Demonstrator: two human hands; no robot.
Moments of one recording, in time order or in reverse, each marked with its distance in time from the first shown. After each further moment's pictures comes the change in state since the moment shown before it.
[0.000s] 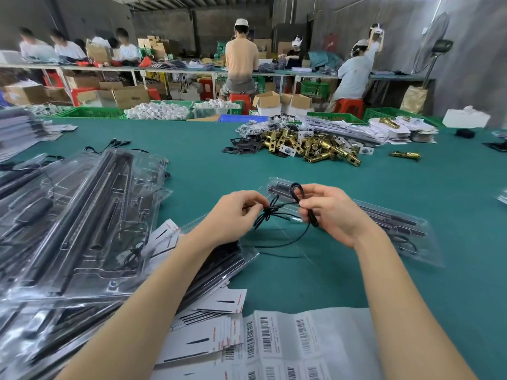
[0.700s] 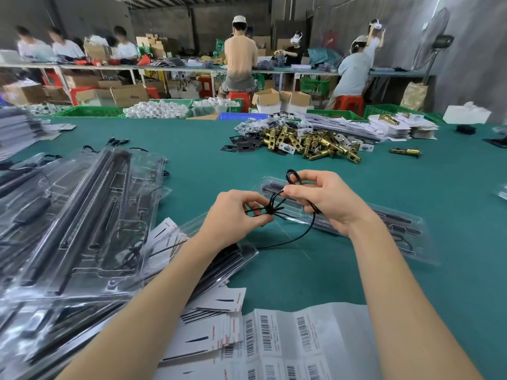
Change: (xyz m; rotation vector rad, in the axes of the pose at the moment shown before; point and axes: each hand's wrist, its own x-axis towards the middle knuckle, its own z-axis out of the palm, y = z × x) left_hand -0.002 0.001 0.012 -0.052 0.132 0.014; right_hand -0.003 -0.024 0.019 -0.252 0.067 -0.069
